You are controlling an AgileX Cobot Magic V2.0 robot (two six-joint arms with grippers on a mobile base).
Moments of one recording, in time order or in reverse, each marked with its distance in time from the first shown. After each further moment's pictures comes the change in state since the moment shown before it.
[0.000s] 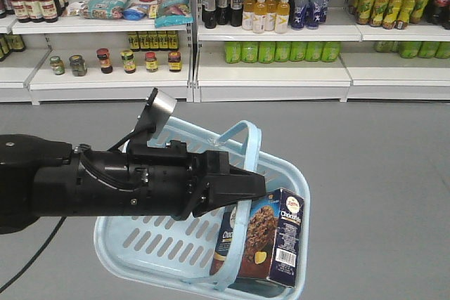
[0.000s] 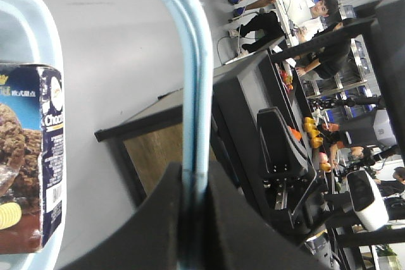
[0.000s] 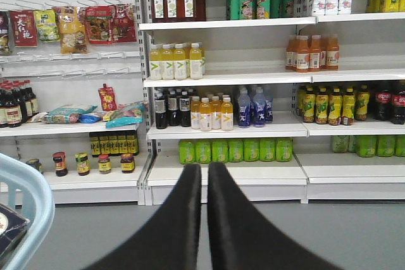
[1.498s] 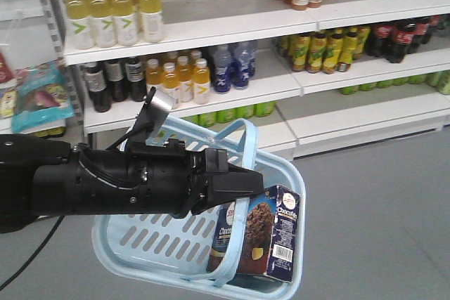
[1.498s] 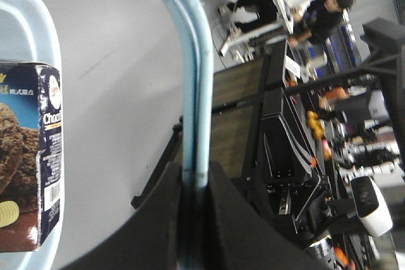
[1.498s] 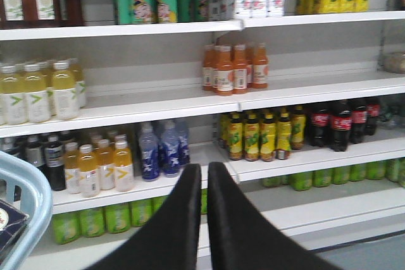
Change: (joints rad) left arm 0.000 0.000 0.000 0.000 -0.010 0.000; right arm 0.000 0.000 0.000 0.000 0.000 0.000
